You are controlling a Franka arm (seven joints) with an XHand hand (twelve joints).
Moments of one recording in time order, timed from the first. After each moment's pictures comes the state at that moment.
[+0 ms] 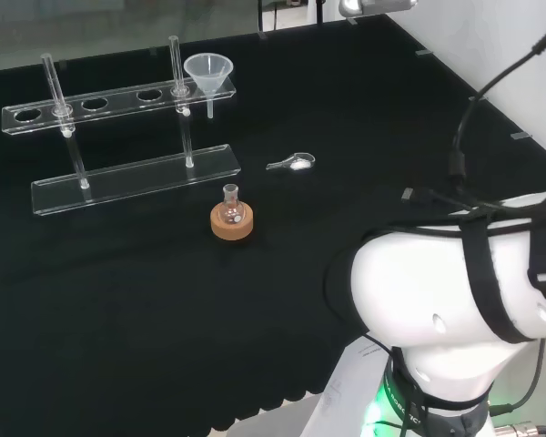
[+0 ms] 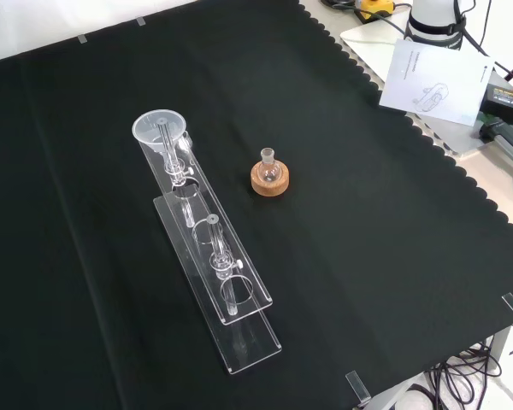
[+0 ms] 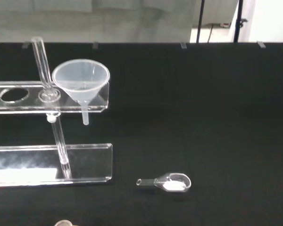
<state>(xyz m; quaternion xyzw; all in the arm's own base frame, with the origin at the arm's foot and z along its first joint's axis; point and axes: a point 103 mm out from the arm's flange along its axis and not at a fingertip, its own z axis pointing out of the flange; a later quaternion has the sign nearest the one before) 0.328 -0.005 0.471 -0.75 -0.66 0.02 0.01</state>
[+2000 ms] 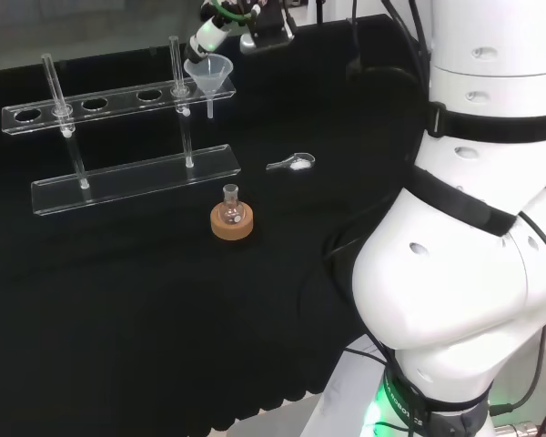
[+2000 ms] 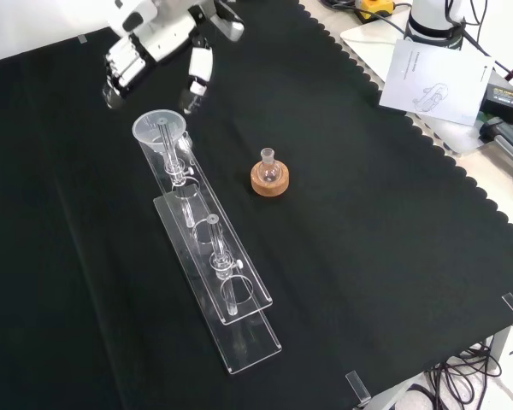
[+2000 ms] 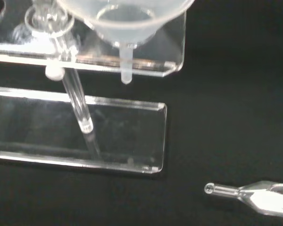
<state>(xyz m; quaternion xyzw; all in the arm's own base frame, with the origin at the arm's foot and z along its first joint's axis) 0.563 0.048 0.298 -0.68 -0.71 0.14 0.11</state>
